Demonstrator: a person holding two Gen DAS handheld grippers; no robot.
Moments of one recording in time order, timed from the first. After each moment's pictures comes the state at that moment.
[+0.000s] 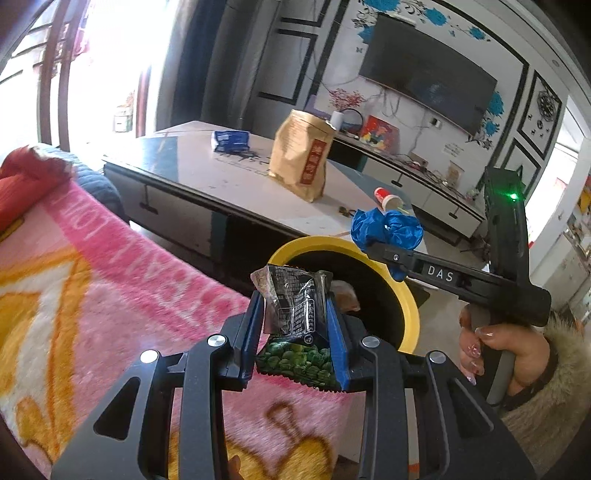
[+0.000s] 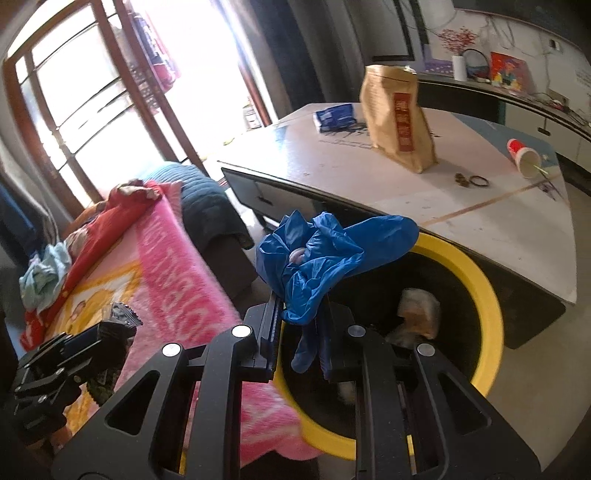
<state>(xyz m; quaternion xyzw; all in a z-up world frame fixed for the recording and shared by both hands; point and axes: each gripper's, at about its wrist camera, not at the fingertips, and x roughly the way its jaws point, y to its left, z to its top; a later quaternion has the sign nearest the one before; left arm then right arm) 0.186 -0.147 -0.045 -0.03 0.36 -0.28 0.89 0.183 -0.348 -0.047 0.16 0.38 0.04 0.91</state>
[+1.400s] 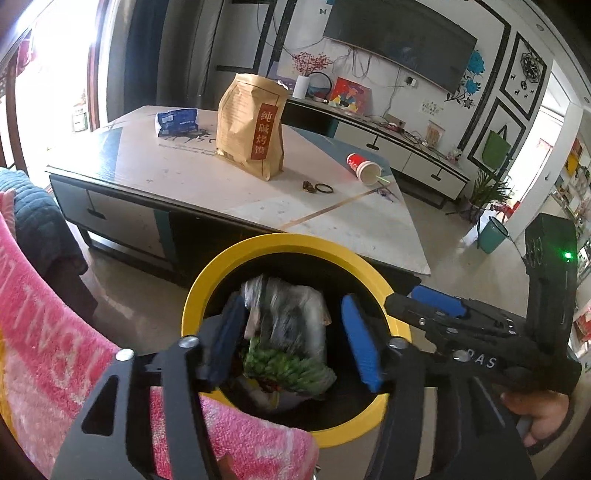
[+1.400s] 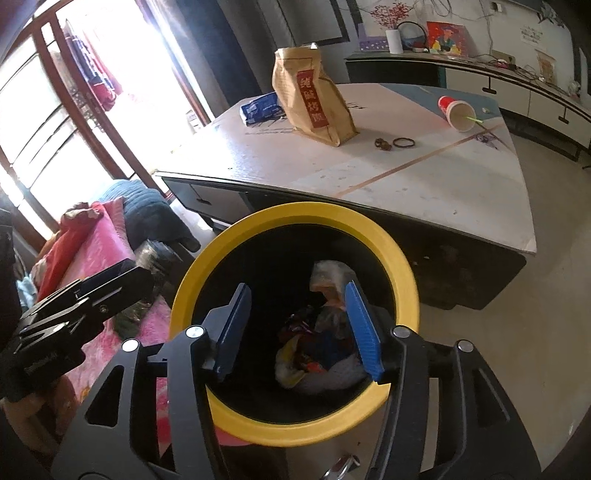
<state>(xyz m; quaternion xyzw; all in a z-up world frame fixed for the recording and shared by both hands) 0.253 -0.263 -0.077 0.02 0.40 -0.33 0.85 0.157 -0.422 -0.080 0.20 0.40 -0.05 0.89</state>
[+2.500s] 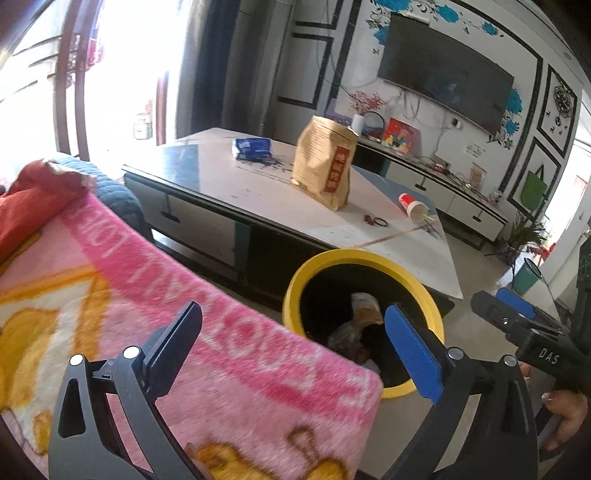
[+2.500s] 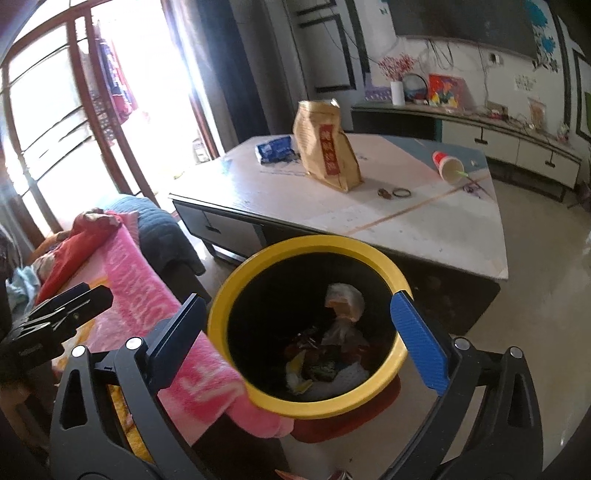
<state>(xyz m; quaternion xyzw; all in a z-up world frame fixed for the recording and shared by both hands) 0.198 -0.143 -0.036 -0.02 0.35 -0.22 0.91 0.103 -0.360 -0.024 0.13 0.32 -0.06 0.94</state>
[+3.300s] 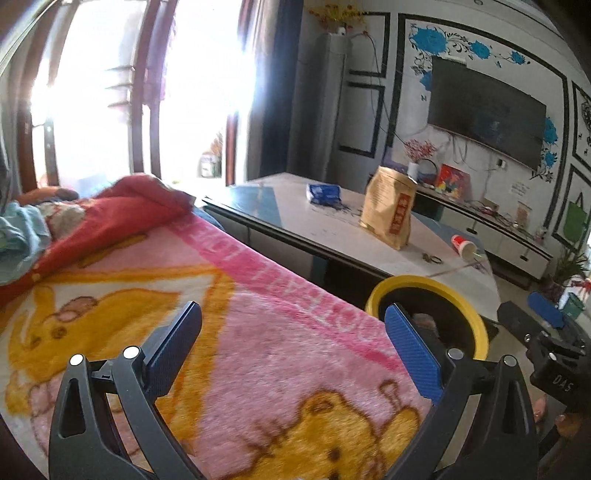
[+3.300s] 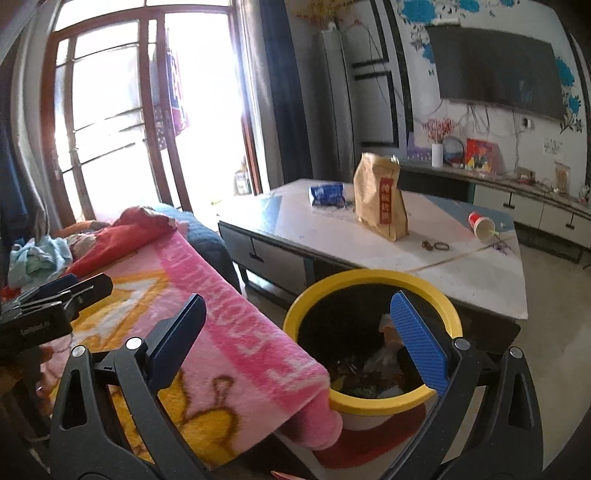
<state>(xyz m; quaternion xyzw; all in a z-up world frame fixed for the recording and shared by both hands) 0.117 -0.050 -0.014 -0.02 0.26 -0.10 0.96 0.050 -0.262 -0.011 0.06 0.21 -0.01 0.98</state>
